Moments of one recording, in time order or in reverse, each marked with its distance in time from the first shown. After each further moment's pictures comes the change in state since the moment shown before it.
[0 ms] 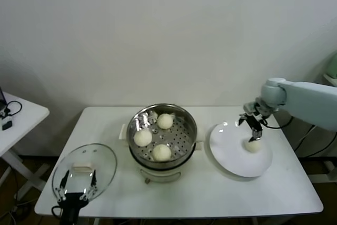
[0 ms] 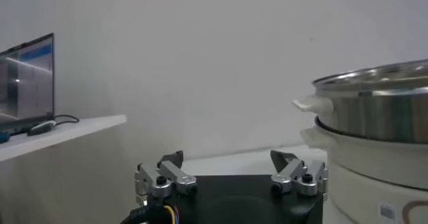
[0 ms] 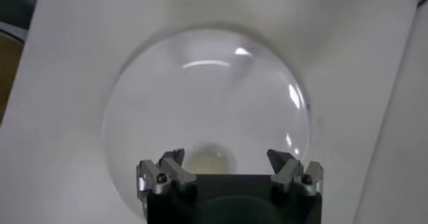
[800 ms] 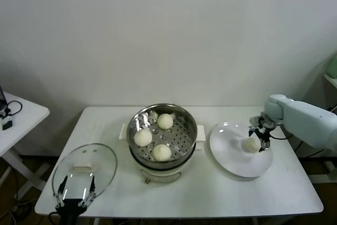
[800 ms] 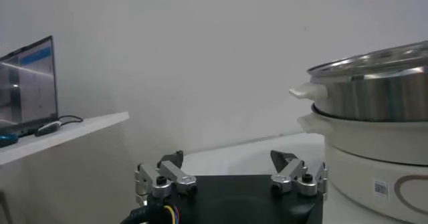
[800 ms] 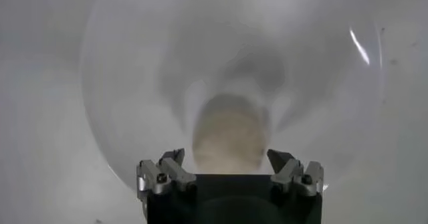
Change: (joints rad) left arm 0.040 0.000 -0.009 -0.007 0.029 -0.016 -0.002; right arm -0.327 0.062 0.295 -0.317 -0.237 0.111 -0.046
